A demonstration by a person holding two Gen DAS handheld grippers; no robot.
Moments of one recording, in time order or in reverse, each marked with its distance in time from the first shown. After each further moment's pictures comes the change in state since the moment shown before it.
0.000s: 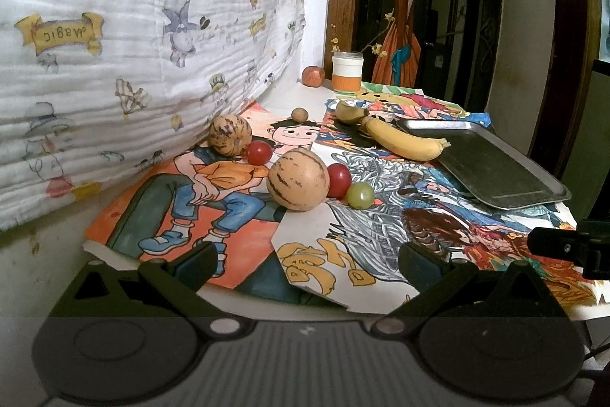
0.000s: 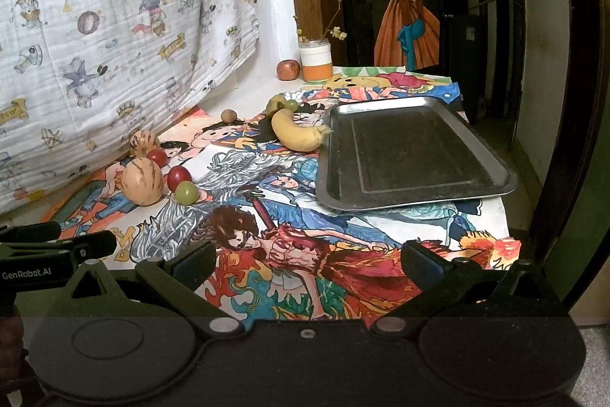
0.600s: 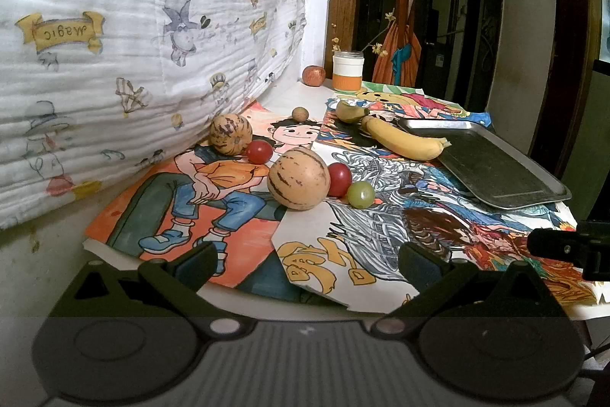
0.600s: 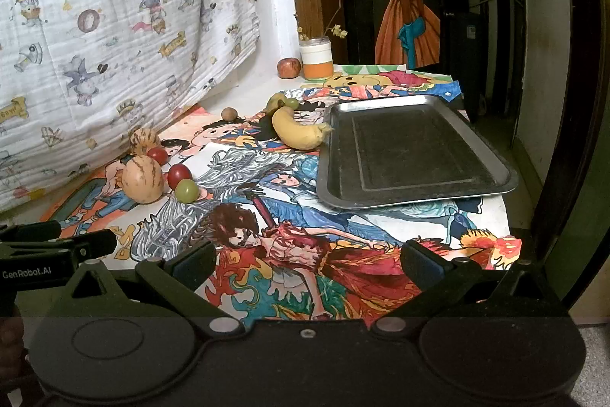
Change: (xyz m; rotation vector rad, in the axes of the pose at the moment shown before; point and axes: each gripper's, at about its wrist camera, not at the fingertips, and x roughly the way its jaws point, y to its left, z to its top) left arm -0.001 0.001 -0.001 0.000 0.003 0.000; right arm 0.001 0.000 0.001 0.001 0.006 0.000
